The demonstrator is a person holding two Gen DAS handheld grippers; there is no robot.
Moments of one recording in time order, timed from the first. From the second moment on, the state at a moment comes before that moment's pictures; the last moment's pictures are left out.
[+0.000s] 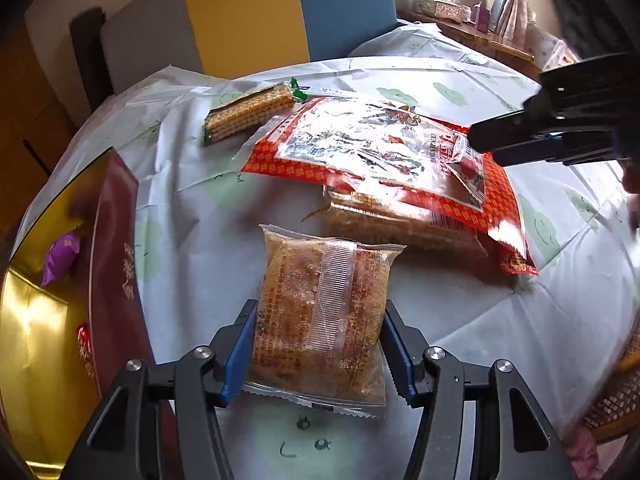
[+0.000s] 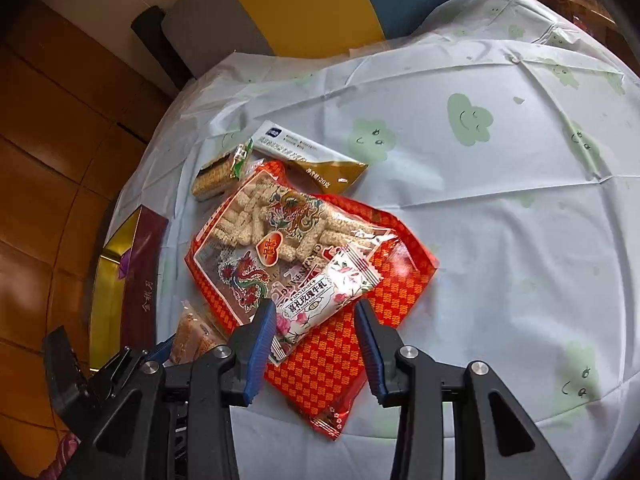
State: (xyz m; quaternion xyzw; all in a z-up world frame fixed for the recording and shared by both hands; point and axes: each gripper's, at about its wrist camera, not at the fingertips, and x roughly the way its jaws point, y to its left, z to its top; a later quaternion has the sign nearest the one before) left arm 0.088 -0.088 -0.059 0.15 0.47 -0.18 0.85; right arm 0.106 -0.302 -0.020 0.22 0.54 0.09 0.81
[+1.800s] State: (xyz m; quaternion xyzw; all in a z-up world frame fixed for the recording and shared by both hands) left arm 0.142 0.088 0.000 -0.05 0.46 0.04 0.89; right arm 0.122 -0.263 -0.034 0.06 0.54 0.05 0.84
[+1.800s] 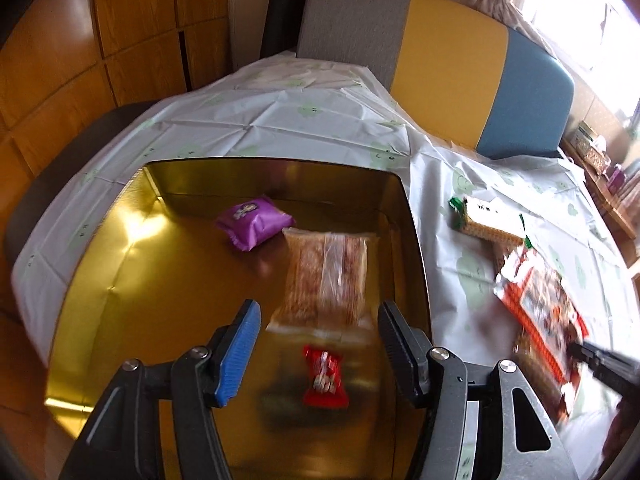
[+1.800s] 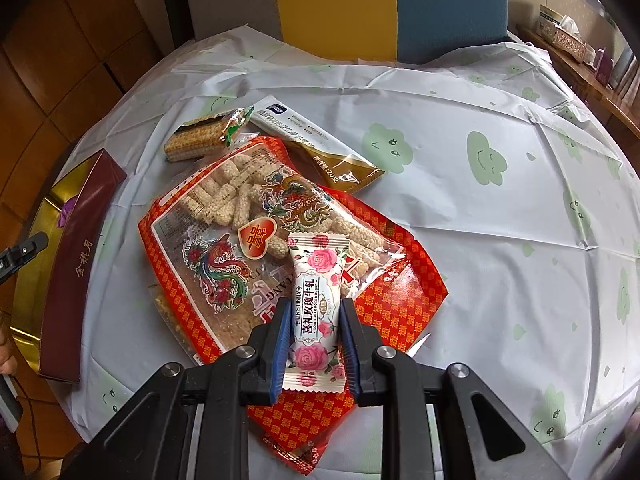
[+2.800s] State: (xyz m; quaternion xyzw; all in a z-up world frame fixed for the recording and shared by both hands) left arm 0.050 0.120 -0.009 -0.06 0.45 0.07 0.89; right arm 0.104 -0.230 -0.019 0.03 0.52 0.12 0.84
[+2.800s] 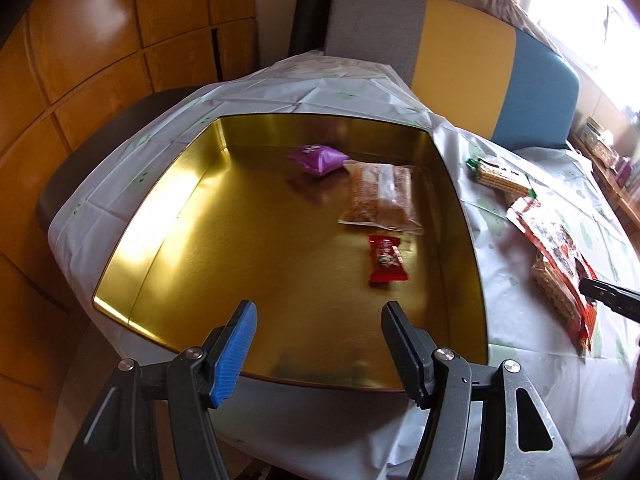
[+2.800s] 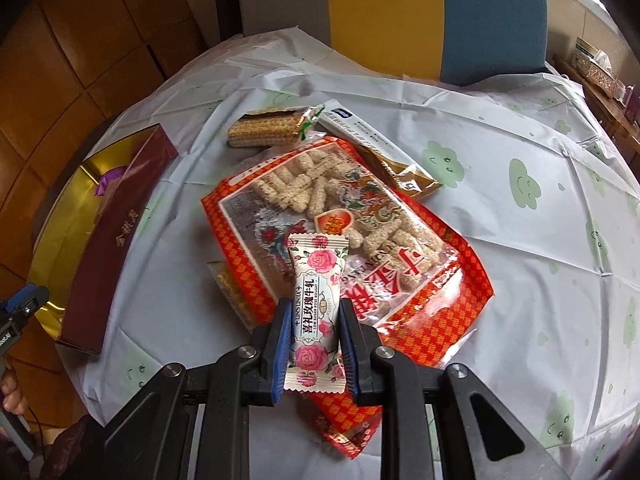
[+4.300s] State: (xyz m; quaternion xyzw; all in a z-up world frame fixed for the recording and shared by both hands) left arm 0.036 0.150 0.008 -0.08 0.42 0.09 0.90; right arm 0.073 -0.083 0.026 0.00 0.48 0.29 0.83
